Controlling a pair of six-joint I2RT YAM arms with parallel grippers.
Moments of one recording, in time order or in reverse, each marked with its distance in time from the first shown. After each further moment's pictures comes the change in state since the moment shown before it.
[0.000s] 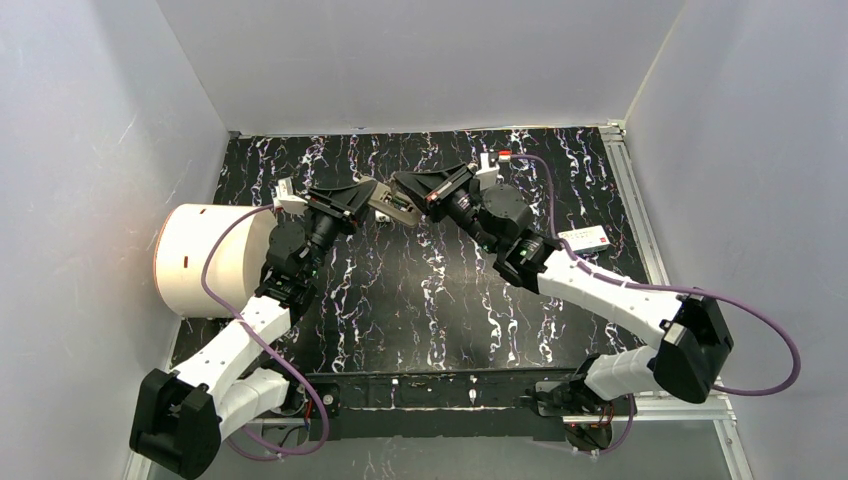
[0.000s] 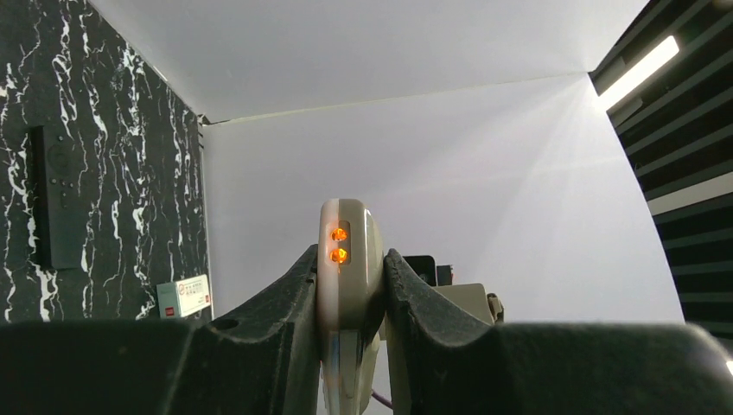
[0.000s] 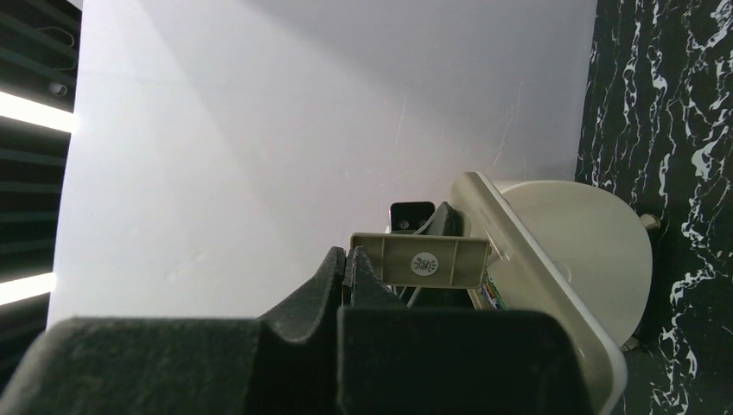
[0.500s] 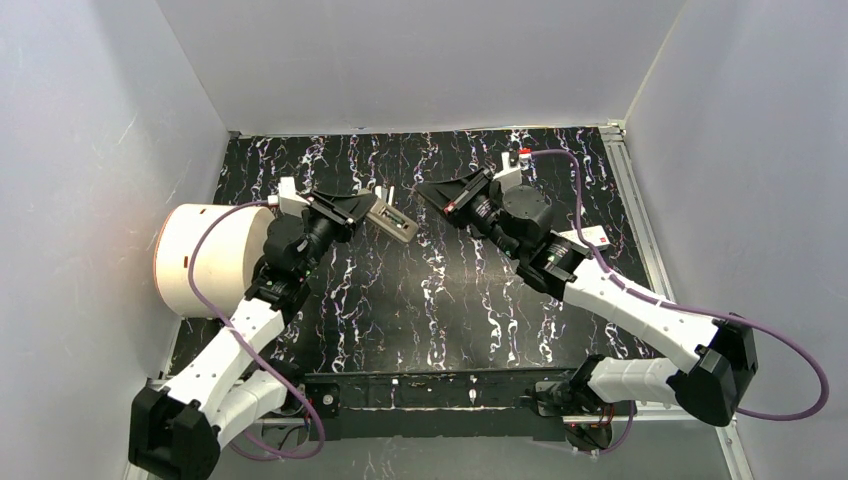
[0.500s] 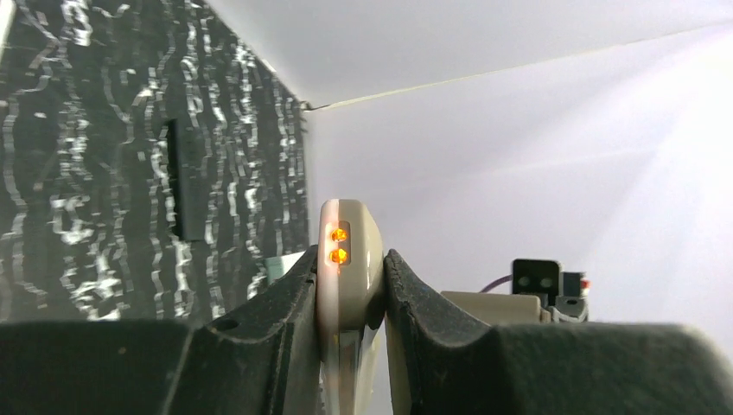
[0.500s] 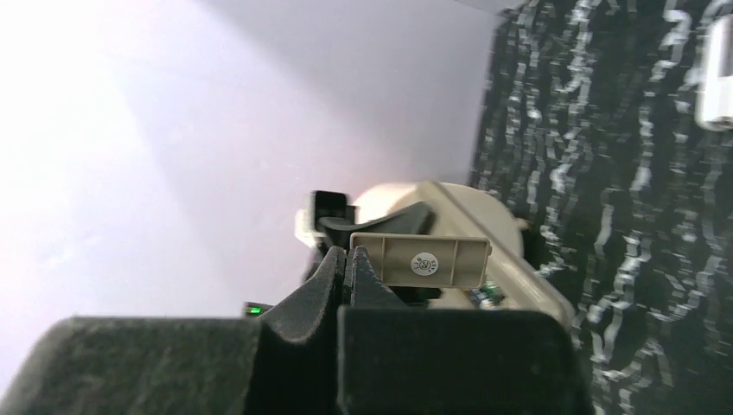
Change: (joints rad) left arm 0.025 -0.088 0.062 -0.342 0.034 0.246; right arm -0.024 -0.138 -0.015 -0.270 0.005 -0.248
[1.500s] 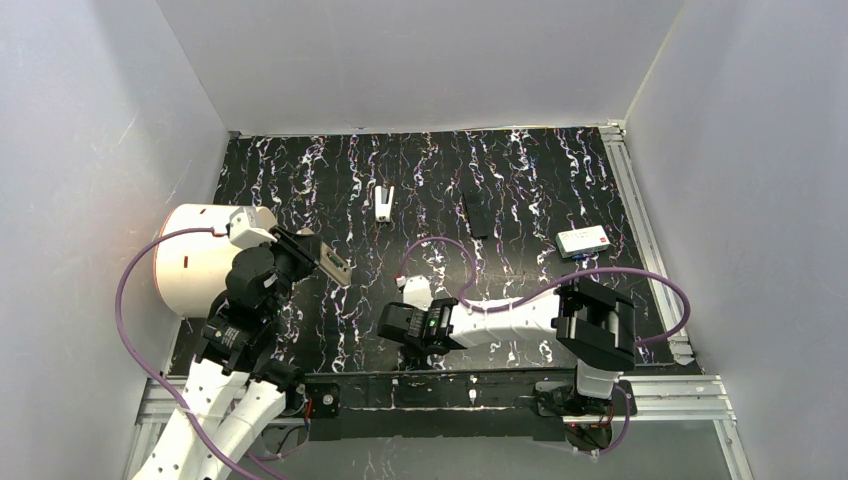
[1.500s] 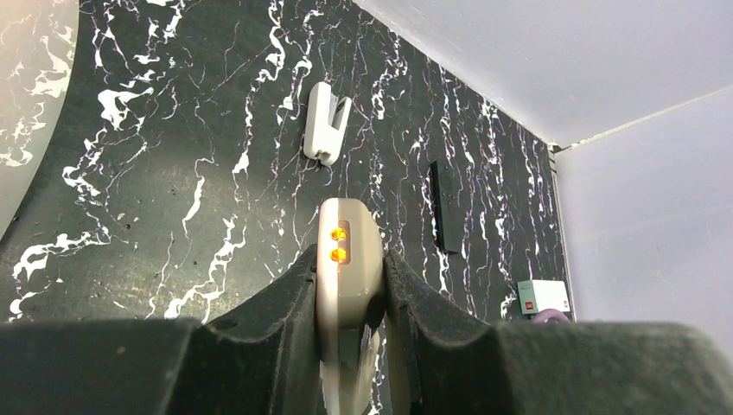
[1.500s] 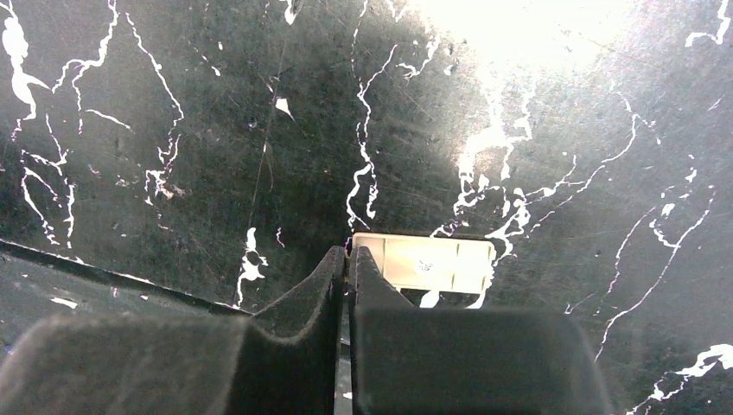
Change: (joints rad) left arm 0.000 -0.370 0.110 -0.703 -0.354 0.480; right arm 0.510 0.564 0.080 -0.724 0.216 -0.237
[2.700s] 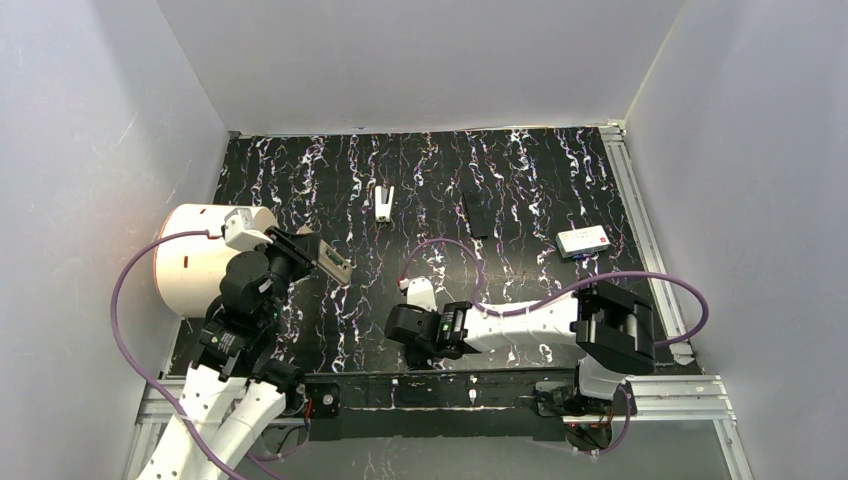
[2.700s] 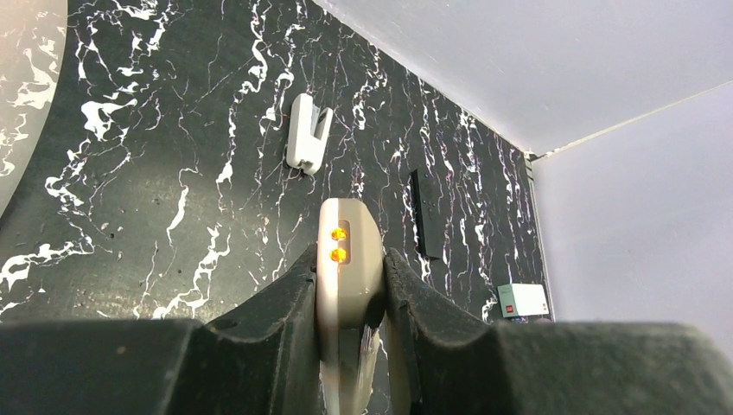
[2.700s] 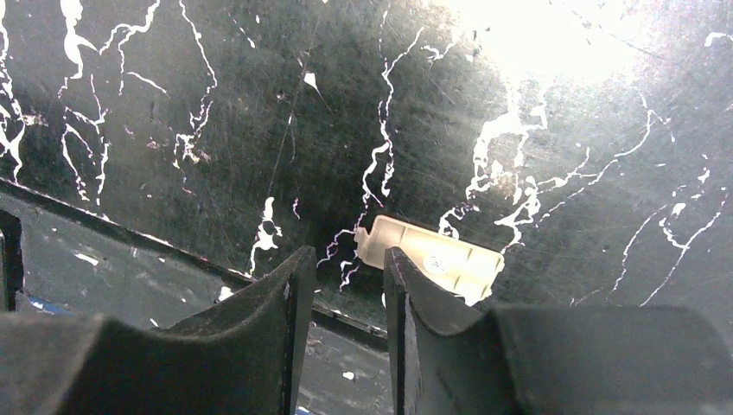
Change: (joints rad) left arm 0.000 -0.031 0.005 0.010 0.013 -0.011; right arm 0.013 -0.093 -0.087 0.078 -0.024 -0.040
